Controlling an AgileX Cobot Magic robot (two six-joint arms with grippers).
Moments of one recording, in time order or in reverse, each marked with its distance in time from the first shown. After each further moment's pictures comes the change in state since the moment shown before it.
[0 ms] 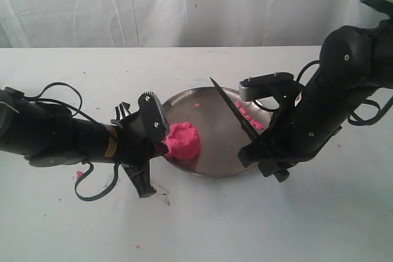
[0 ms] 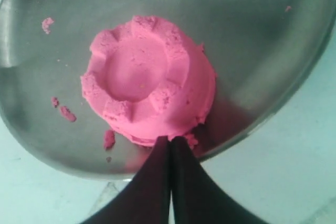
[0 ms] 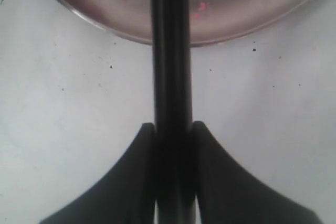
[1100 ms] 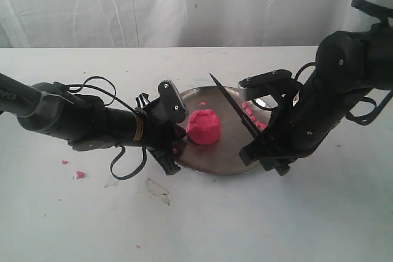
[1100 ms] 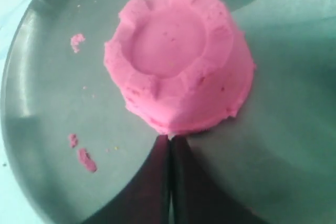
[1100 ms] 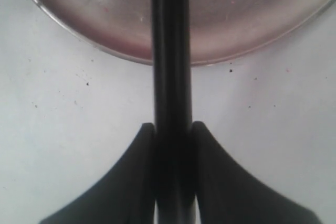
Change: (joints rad) left arm 0.000 0.199 -0.232 -0.042 0.002 -0.040; right arm 0.000 0.023 -0.005 -0.059 -0.058 0.000
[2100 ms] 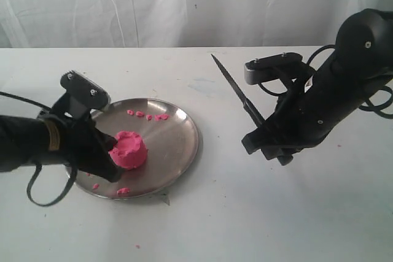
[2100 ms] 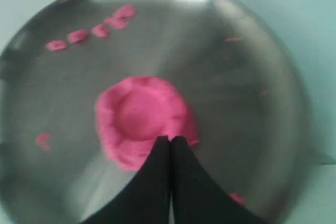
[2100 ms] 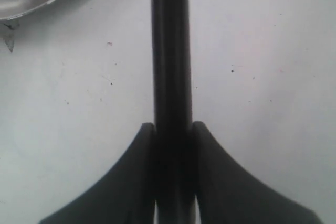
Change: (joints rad) left arm 0.030 -0.564 0.457 -0.381 0.239 -0.082; right arm 0.000 -0.104 0.000 0.024 0.039 0.012
